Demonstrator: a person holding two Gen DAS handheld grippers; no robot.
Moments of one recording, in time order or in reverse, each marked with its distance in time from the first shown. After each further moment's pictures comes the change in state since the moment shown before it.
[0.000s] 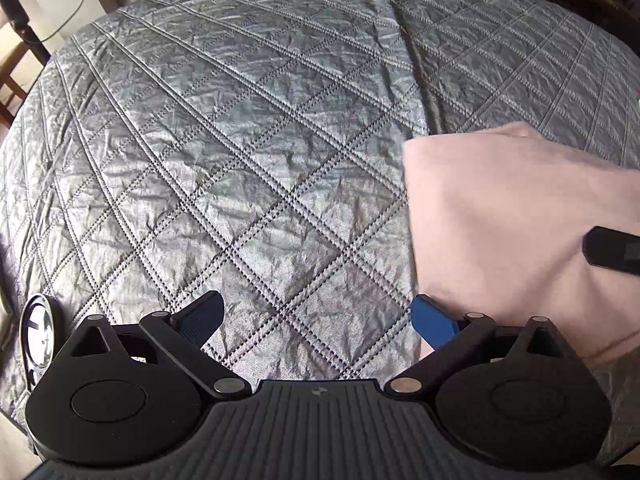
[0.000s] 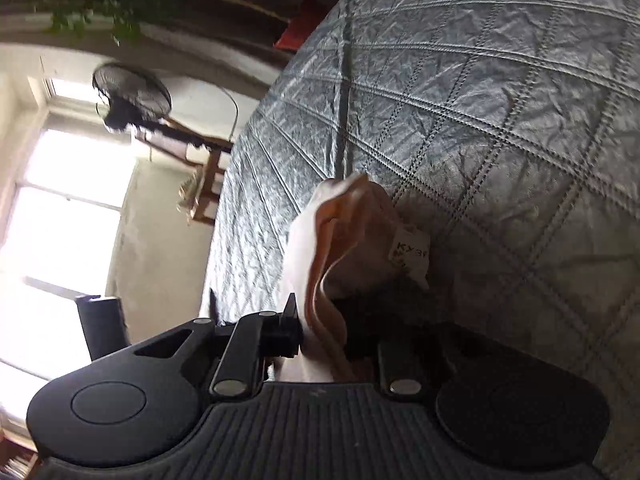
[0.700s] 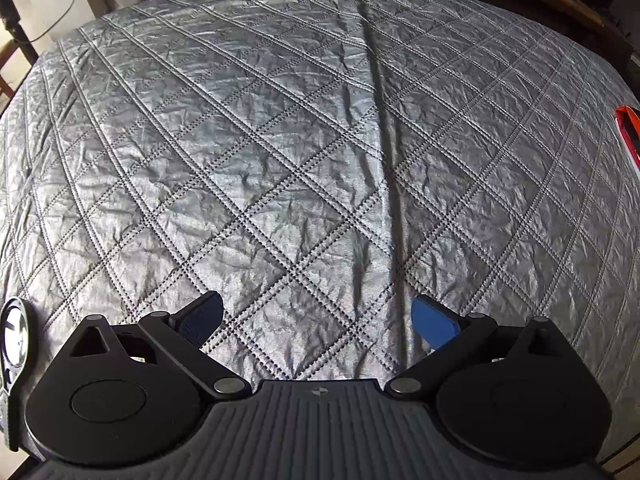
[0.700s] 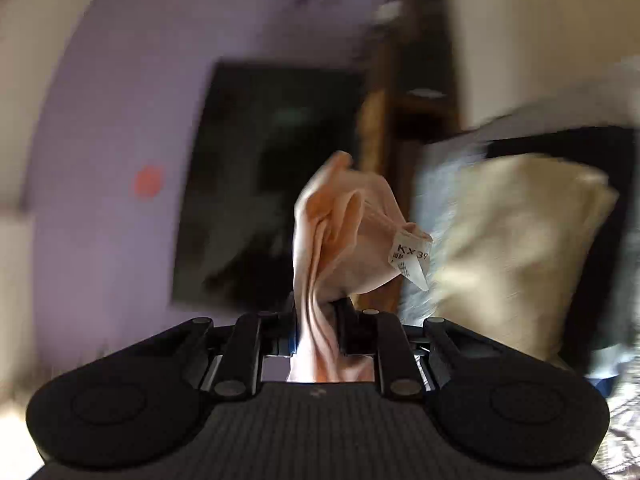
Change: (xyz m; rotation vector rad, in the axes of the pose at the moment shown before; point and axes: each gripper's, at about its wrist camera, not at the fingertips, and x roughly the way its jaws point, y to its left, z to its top) left arm -0.006 -0.021 0.003 -0.011 -0.022 -0.066; right arm -0.277 -0.049 0.027 0.520 -1.210 0.055
